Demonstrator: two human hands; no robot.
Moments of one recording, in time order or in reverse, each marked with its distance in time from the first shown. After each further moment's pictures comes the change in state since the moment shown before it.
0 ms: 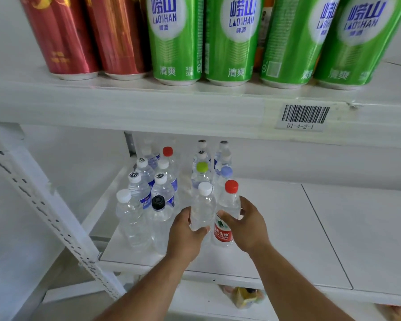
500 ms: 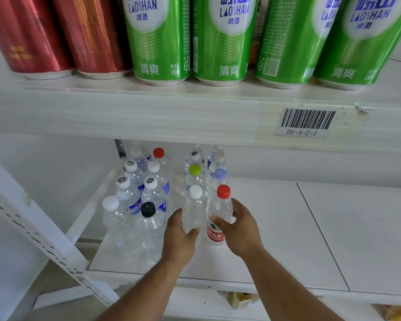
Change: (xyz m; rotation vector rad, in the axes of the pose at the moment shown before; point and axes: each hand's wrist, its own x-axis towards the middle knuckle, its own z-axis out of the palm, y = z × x) left_hand 0.021 -0.016 0.011 0.048 0.003 -0.035; right_hand 0.013 0.010 0.008 0.034 -0.019 0.037
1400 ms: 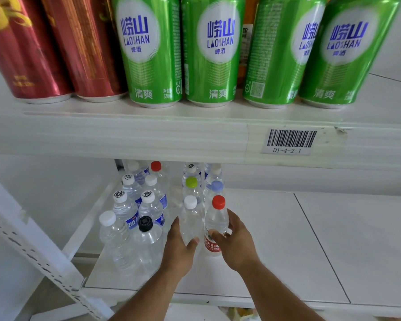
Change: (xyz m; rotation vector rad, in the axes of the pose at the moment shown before) left_hand 0.009 0.000 0.005 0.010 -0.066 -0.043; right_hand 0.006 0.010 0.006 -0.011 -0.051 0.007
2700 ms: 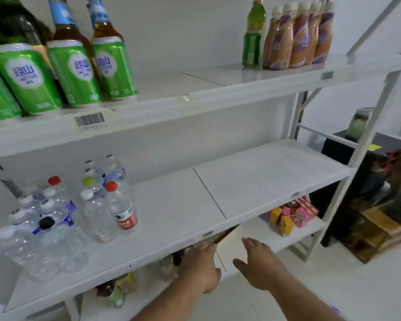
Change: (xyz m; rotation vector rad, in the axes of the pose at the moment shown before) left_hand -0.260 0.091 0.164 0.958 -0.681 0.440; right_hand -0.270 0.128 -0.221 -0.687 0.057 0.351
